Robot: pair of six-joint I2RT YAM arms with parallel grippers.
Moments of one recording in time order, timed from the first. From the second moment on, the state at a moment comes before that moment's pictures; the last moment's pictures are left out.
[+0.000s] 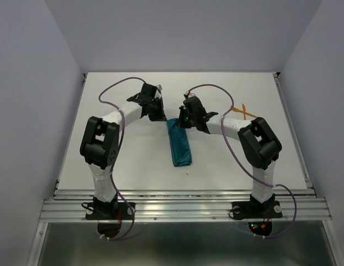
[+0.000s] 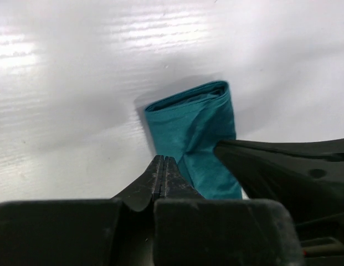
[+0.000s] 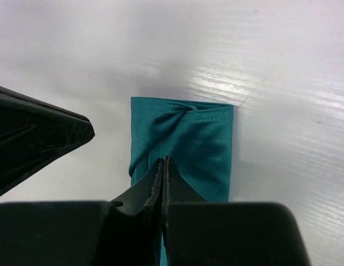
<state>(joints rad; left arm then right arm) -0.40 1.91 1.36 -0.39 0.23 -0.49 0.63 1.96 1.28 -0.02 0.03 0.57</state>
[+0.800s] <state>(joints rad) -0.40 1.99 1.43 -0.40 0.26 -0.47 0.63 2.07 1.37 -0.02 0.01 0.56</state>
